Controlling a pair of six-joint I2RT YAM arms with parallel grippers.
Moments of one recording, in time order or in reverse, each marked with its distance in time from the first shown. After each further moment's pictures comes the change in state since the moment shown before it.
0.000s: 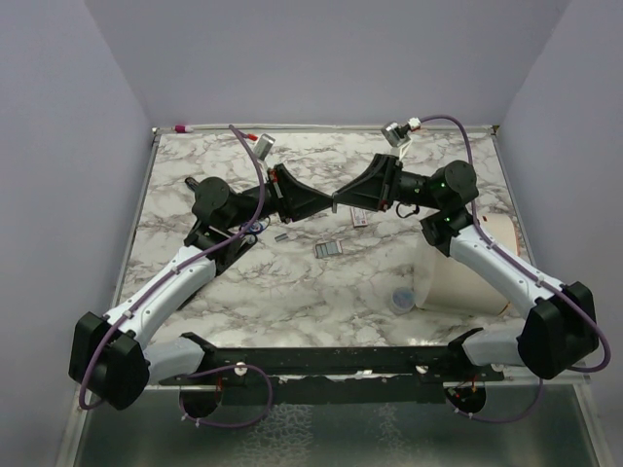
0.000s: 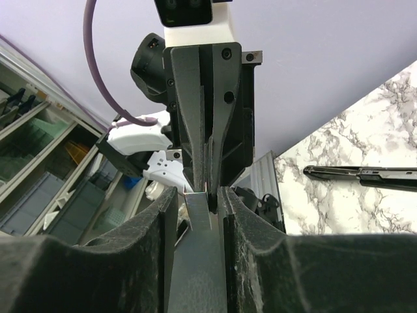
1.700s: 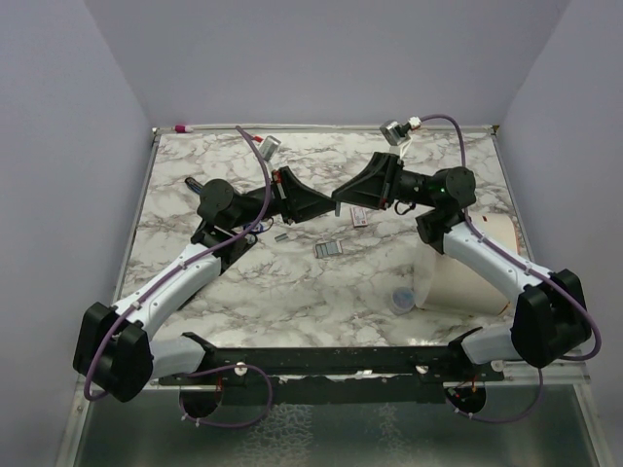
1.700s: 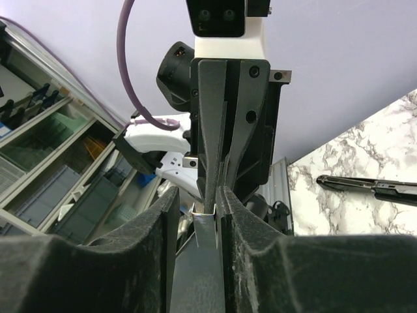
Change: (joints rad) left arm 0.000 0.045 -0.021 0.097 0.029 -0.077; right arm -0.008 0.069 -0.014 0.233 -0.032 0.142
